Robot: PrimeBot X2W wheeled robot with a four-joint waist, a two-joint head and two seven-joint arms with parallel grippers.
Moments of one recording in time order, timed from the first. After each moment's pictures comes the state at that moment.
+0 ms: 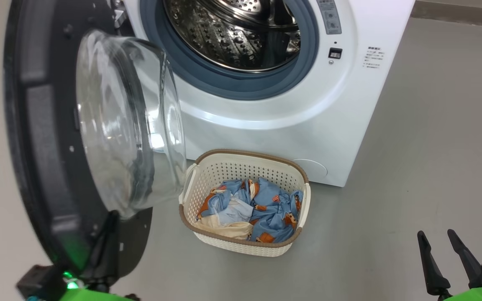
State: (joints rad) left arm -0.01 0.02 -0.05 0.07 -0.39 -0.12 -0.26; right arm 0.06 -0.20 -0.08 0.20 0.32 0.12 -0.25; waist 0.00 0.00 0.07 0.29
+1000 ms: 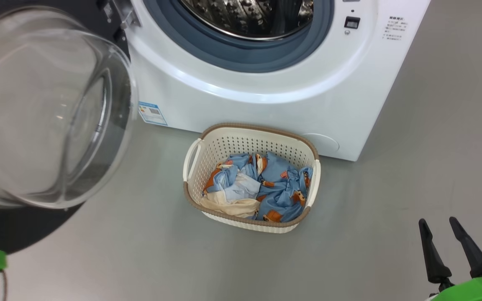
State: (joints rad) left arm -0.28 0.19 0.34 0.41 -0.31 -0.09 -0.26; right arm 0.03 -0.20 -0.09 0.18 0.31 0.12 -0.25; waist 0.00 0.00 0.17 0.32
